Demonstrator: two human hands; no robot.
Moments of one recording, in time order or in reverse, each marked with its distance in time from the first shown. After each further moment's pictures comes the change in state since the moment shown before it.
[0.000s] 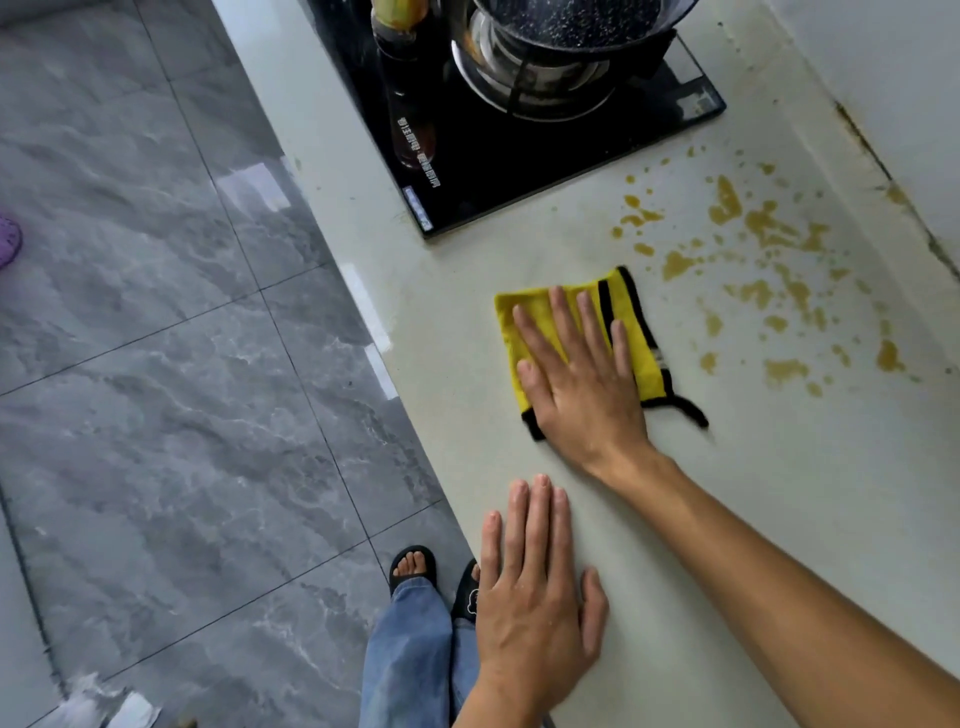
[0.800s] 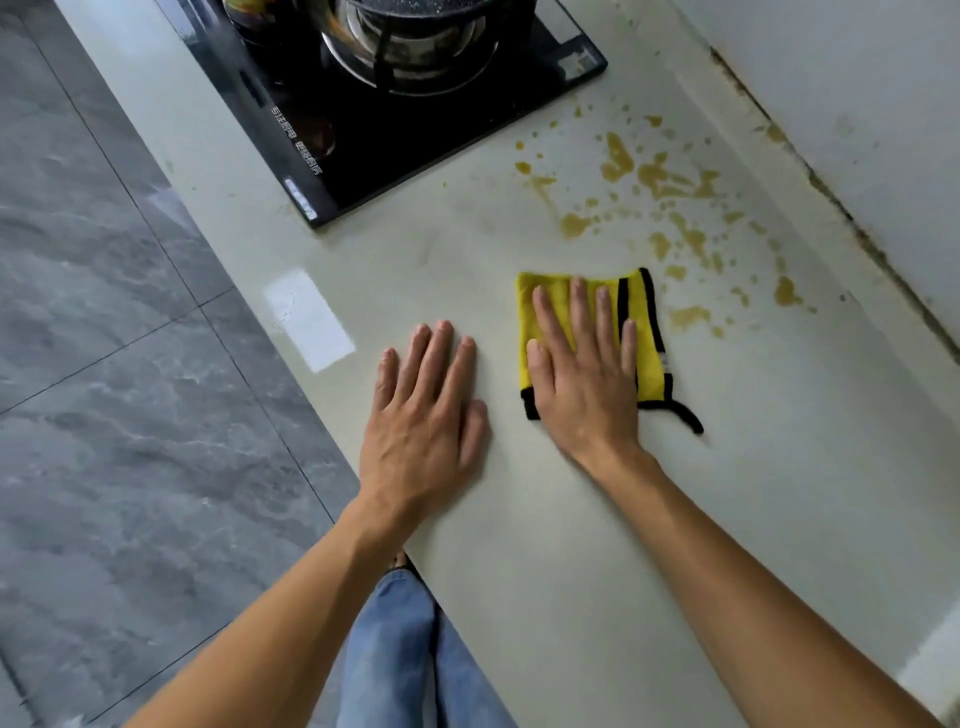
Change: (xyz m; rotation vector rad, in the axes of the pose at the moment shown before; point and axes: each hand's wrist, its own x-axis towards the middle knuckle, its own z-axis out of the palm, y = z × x) left_hand 0.136 -0.041 -0.021 0.049 -0.095 0.191; right_hand -0.052 0.069 0.005 0.009 0.171 0.291
